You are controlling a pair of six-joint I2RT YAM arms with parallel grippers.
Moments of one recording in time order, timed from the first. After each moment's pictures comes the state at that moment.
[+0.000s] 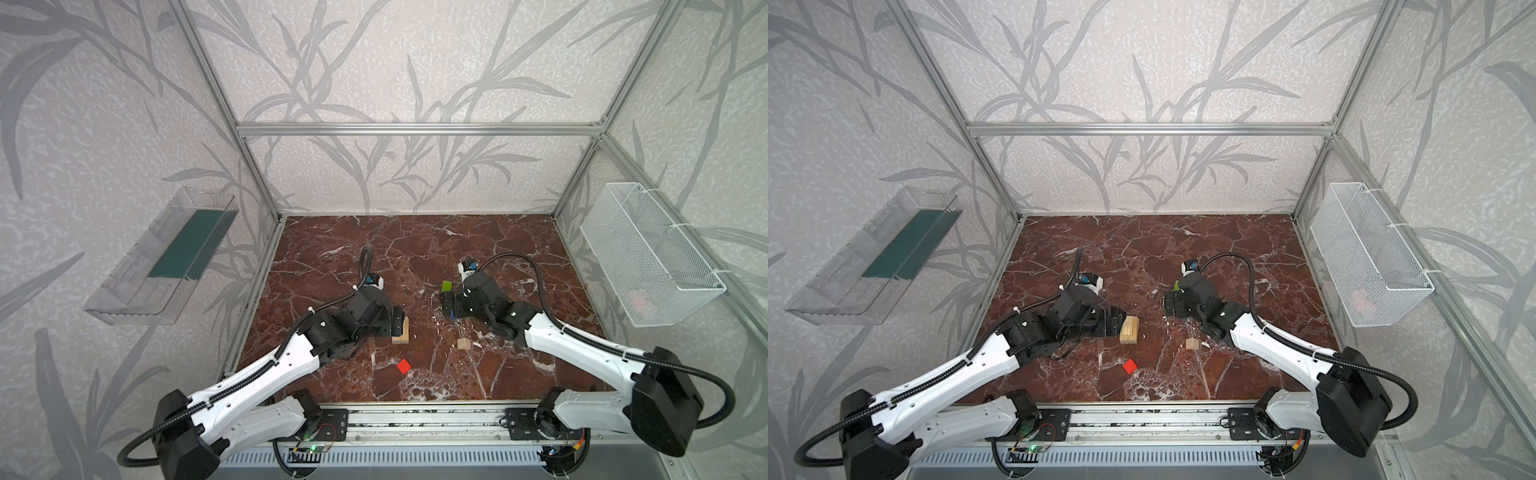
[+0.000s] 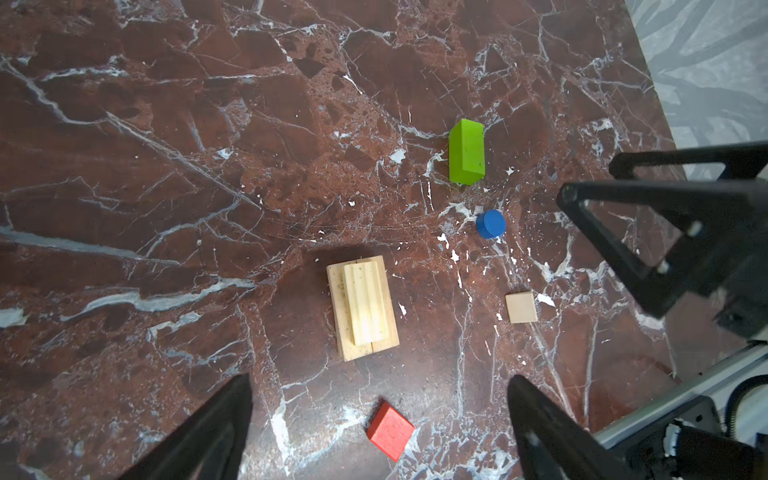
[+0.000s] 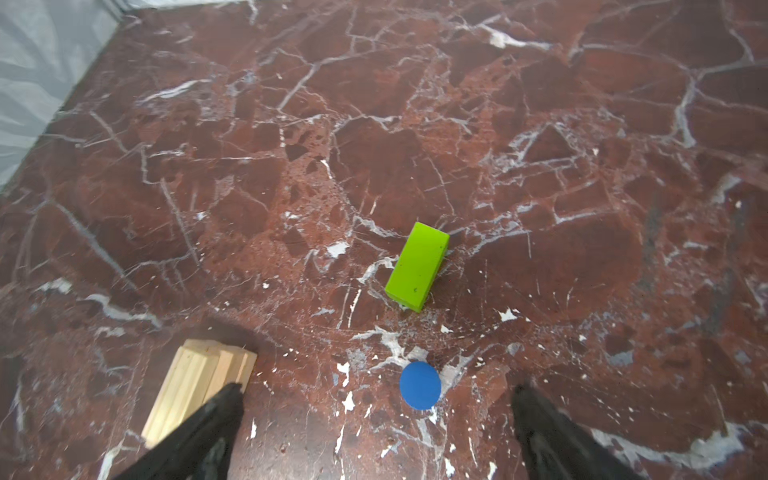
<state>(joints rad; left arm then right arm) -0.82 1.03 0.82 -0.61 -0.18 -0.67 0.72 1.32 0.84 -0.29 0.24 0.52</state>
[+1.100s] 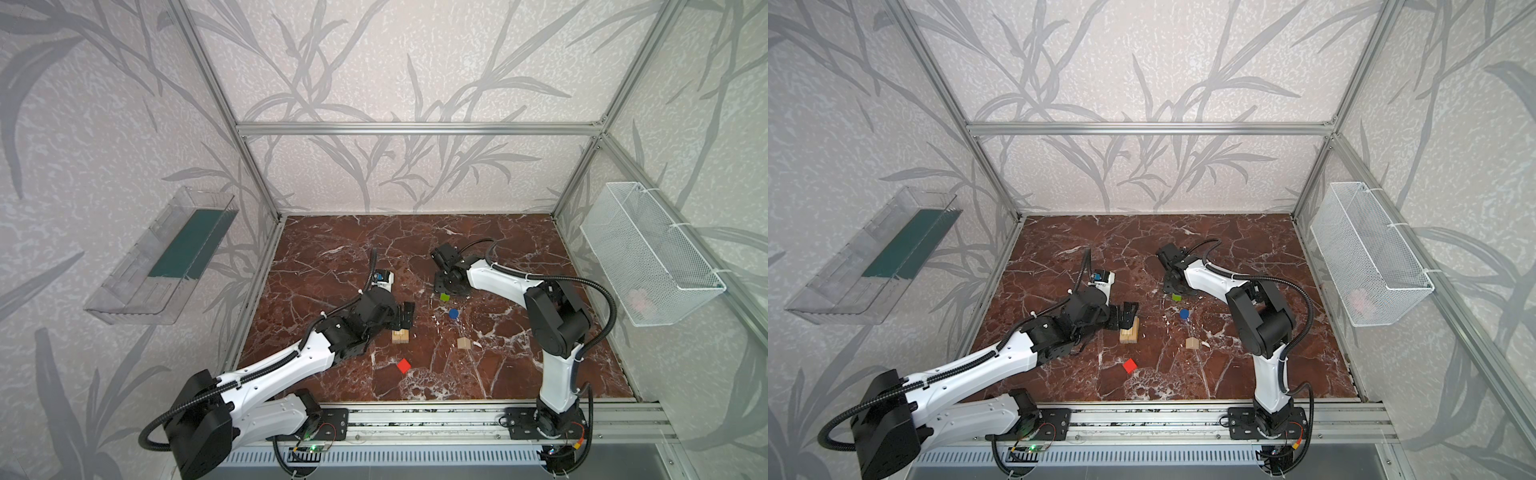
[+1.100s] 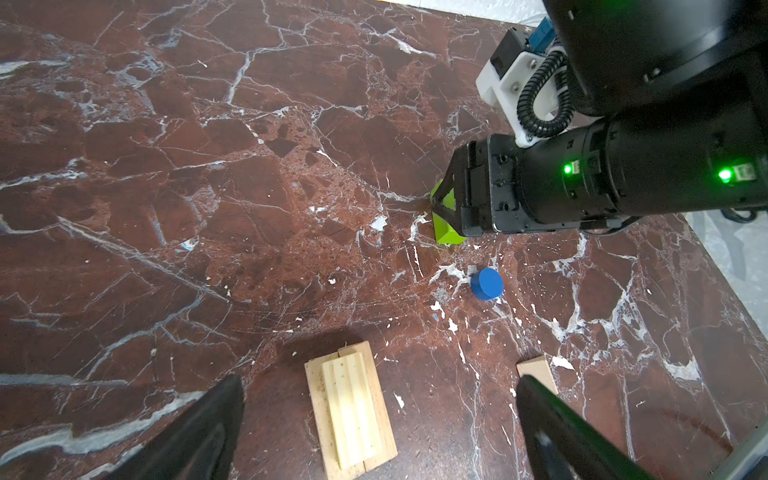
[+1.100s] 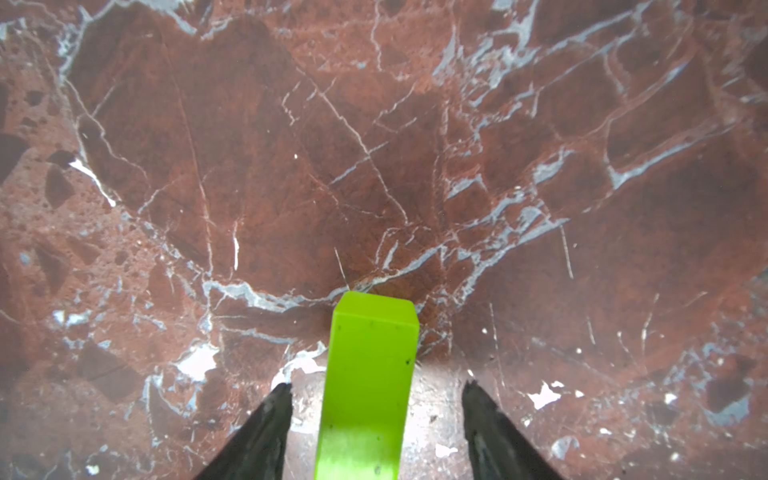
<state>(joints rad) -0.81 1.12 0.70 -0.23 -0.23 -0.56 0.60 1.97 1.38 -0.61 0.20 0.68</state>
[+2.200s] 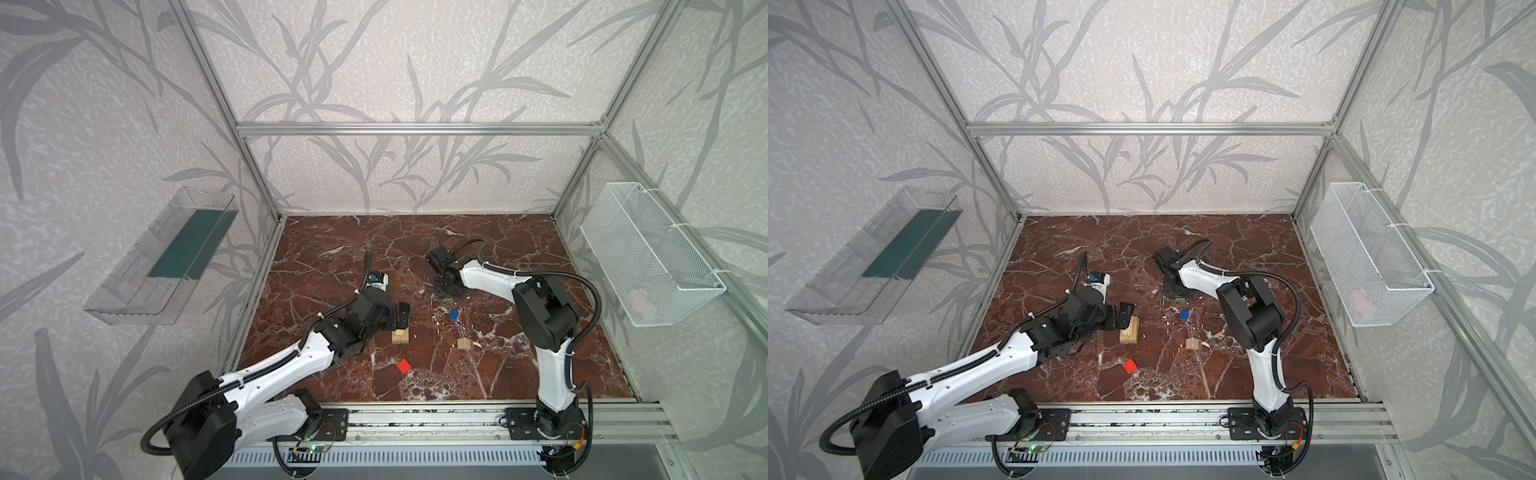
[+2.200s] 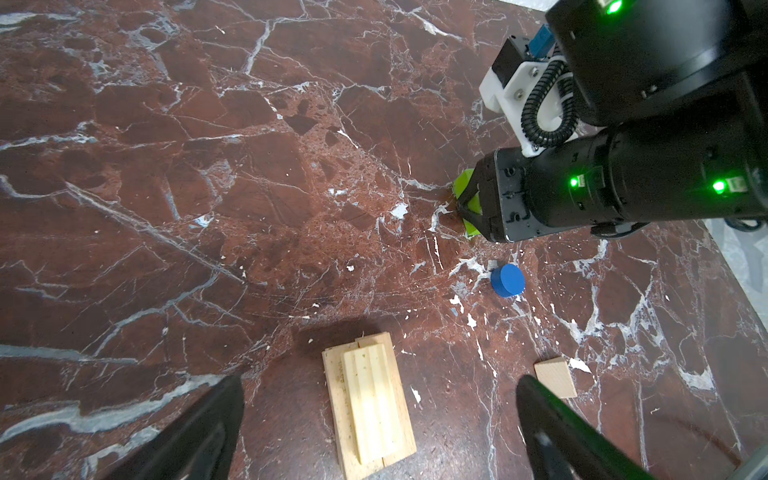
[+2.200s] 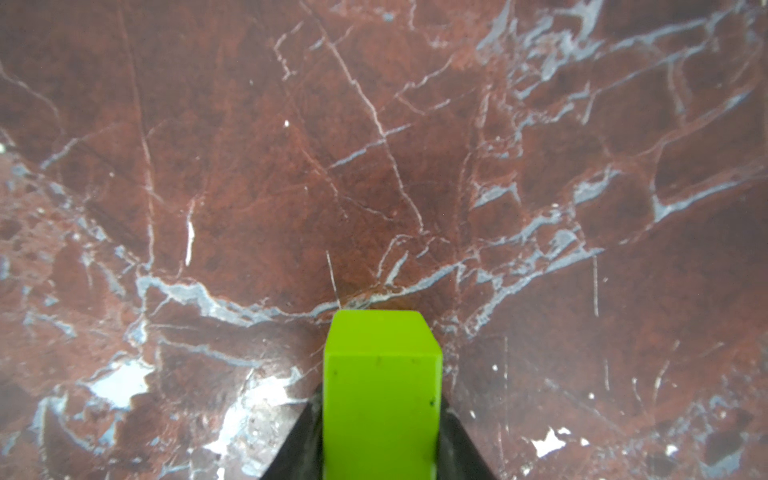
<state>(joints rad) -0.75 1.13 0.67 -0.23 -0.19 -0.59 0.60 2.06 1.42 -0.64 0.24 0.53</state>
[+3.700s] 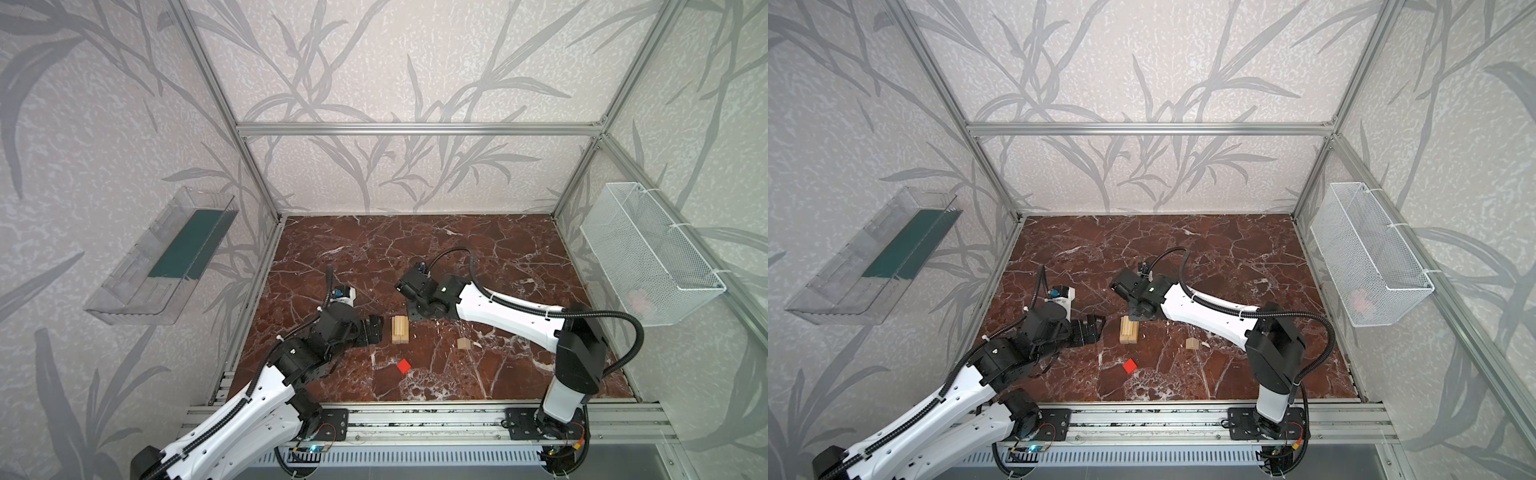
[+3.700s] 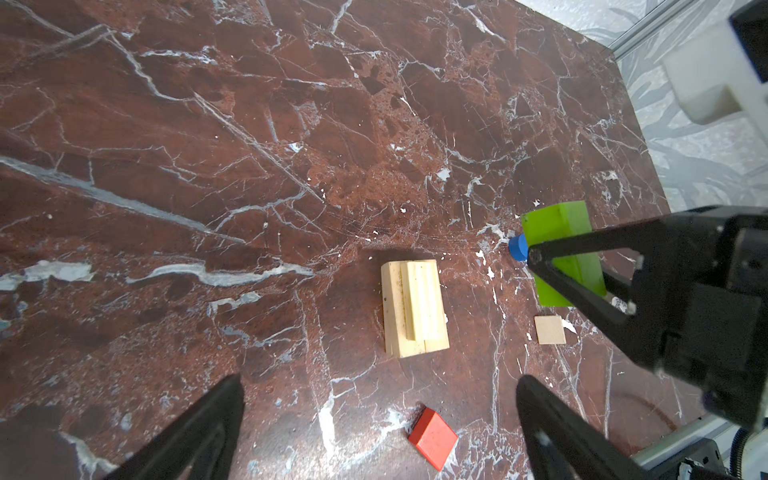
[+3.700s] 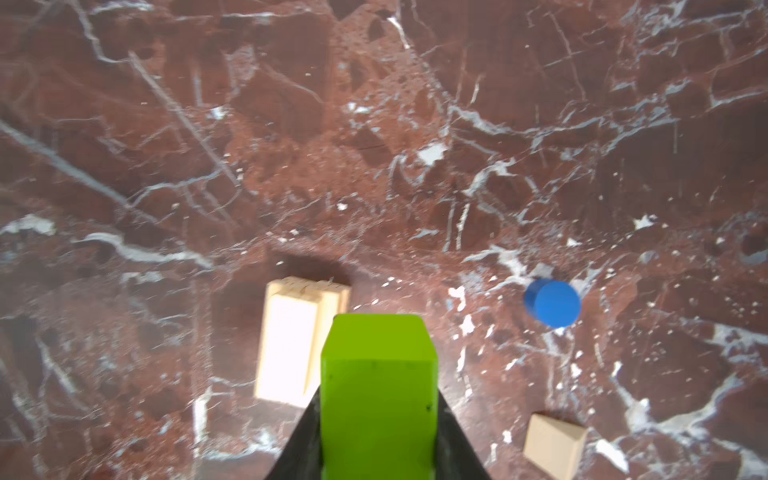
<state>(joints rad) -0.68 0.71 0.60 -0.61 -0.14 -0.70 1.01 1.78 1.46 -0.85 0.29 0.84</state>
